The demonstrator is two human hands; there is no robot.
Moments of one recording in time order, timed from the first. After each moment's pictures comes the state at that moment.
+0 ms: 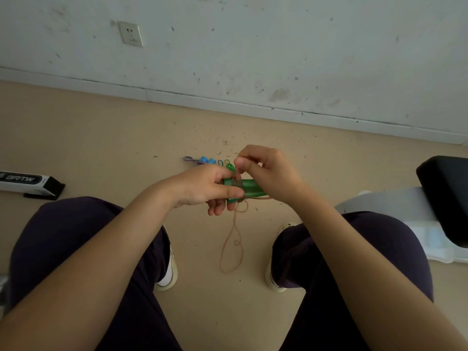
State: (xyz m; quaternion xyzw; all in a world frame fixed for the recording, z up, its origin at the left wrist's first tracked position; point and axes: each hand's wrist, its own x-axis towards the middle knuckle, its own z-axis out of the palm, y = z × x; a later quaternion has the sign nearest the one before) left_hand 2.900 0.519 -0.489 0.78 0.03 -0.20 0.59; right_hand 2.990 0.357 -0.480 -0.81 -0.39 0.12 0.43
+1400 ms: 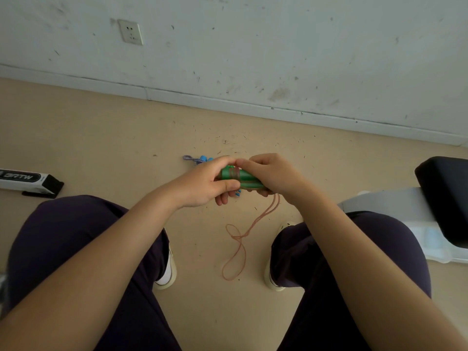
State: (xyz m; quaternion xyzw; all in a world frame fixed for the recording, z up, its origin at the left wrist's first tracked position) left_hand 2.900 0.518 -0.503 0.82 0.01 -0.09 0.57; right_hand 2.996 0.357 -0.484 -0.83 -0.21 0.29 0.42
